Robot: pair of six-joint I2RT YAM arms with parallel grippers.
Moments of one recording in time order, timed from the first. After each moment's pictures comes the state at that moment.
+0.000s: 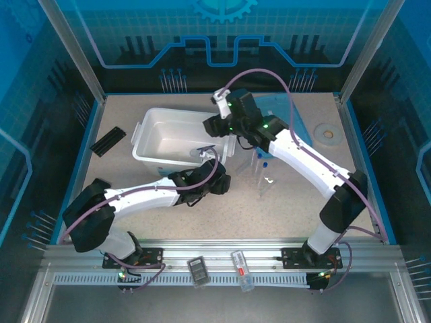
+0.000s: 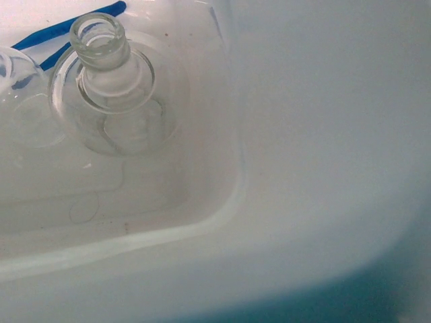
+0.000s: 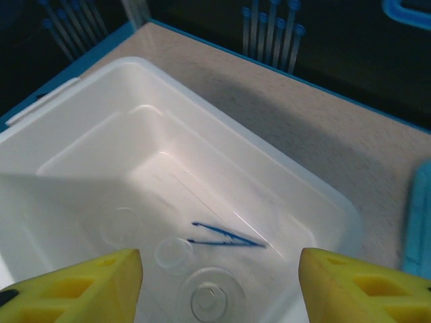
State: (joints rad) left arm -0.89 1.49 0.91 -0.31 -0.32 -0.62; right arm 0.67 1.64 1.60 -0.53 0.04 0.12
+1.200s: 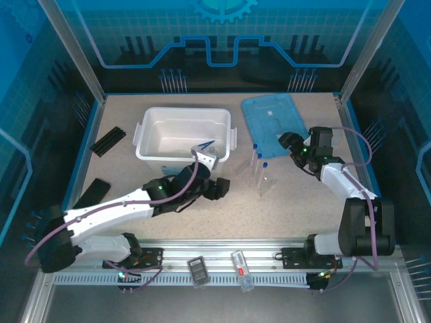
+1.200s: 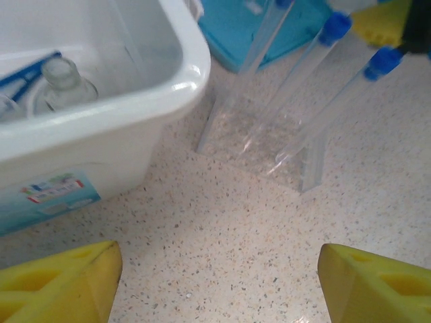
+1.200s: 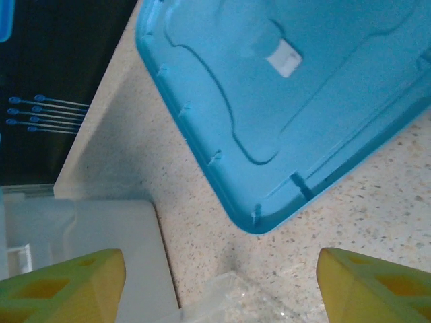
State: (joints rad) left arm -0.95 1.16 0.84 -0.32 -0.25 -0.52; right arm -0.03 1.38 0.76 -0.10 -0.37 0.88
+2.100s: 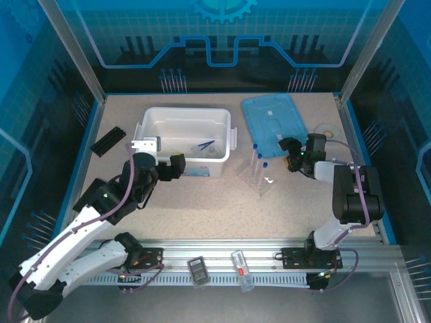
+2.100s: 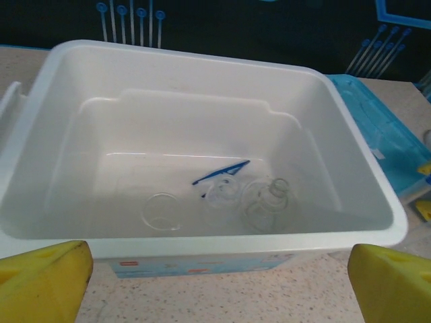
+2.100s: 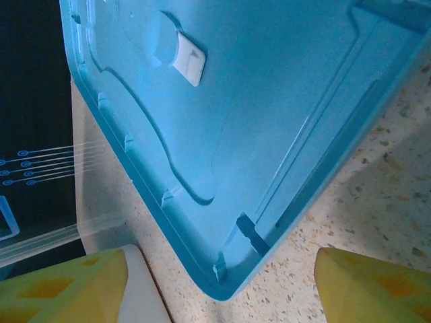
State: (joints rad) left arm -0.62 0.78 0.83 -0.53 -0.40 -0.45; right arm -0.06 1.66 0.71 0.21 -0.42 1.13
